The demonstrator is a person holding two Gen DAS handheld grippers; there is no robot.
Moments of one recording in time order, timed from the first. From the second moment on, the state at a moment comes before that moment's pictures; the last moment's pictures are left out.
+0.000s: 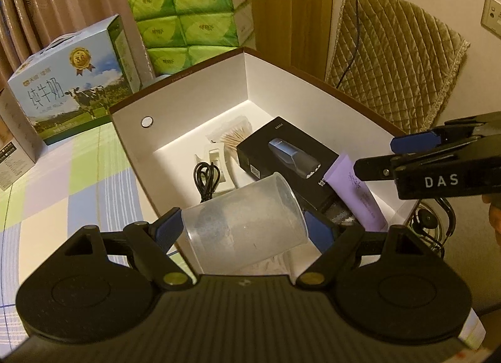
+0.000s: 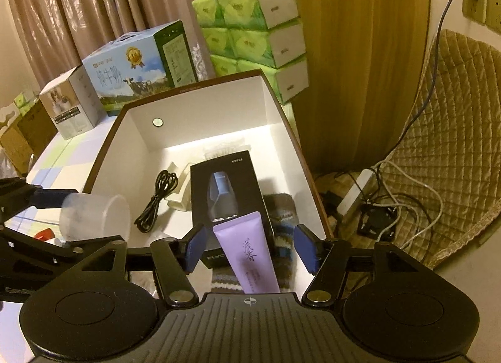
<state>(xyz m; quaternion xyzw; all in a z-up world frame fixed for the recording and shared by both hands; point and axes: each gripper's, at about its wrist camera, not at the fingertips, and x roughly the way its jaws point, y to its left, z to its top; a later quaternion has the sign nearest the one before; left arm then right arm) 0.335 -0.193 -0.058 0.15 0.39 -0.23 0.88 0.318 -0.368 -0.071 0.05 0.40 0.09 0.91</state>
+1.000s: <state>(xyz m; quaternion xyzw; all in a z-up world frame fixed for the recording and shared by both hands) 0.321 -0.162 -0.040 0.13 0.40 -0.23 0.88 0.288 -0.360 -0.057 0.06 0.40 0.12 0.91</state>
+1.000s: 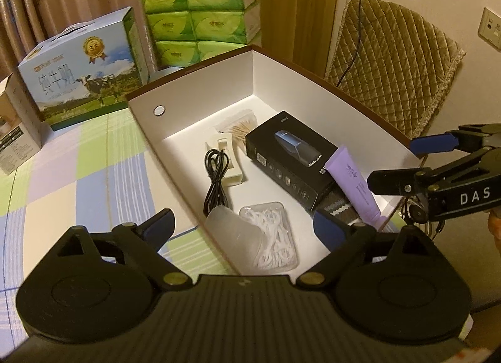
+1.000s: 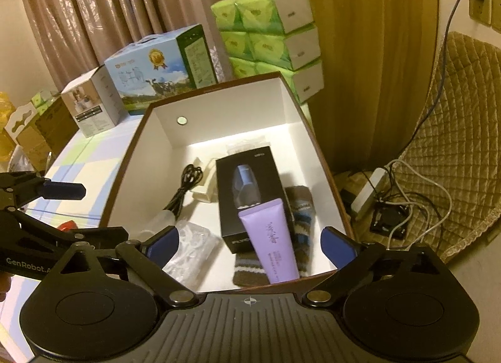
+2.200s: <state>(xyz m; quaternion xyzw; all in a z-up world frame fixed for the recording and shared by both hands) 0.258 -0.004 -0.023 0.07 0.41 -0.16 0.89 0.223 -0.234 -0.036 0.08 0.38 0.15 0.91</state>
